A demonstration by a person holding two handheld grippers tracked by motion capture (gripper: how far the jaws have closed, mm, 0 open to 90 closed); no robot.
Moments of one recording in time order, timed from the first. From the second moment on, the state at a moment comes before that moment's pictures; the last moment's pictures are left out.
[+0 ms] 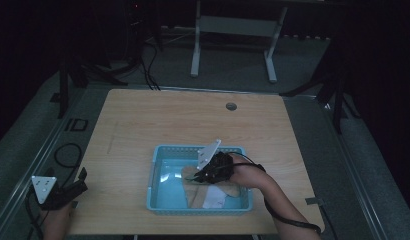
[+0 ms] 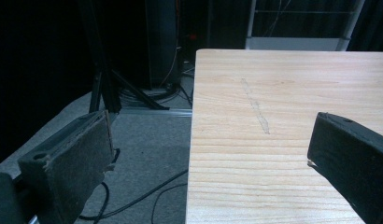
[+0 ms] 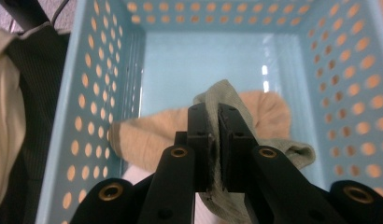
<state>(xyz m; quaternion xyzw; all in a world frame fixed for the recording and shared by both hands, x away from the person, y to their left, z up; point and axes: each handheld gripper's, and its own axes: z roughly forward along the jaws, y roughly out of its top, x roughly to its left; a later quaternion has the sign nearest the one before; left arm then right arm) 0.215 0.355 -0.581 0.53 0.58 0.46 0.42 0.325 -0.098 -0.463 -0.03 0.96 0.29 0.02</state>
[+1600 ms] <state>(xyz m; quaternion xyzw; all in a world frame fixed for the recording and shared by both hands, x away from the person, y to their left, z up) 0.214 0.353 -0.581 0.53 0.58 0.46 0.42 0.325 -0.277 -0.411 0.14 0.92 0.36 0.11</state>
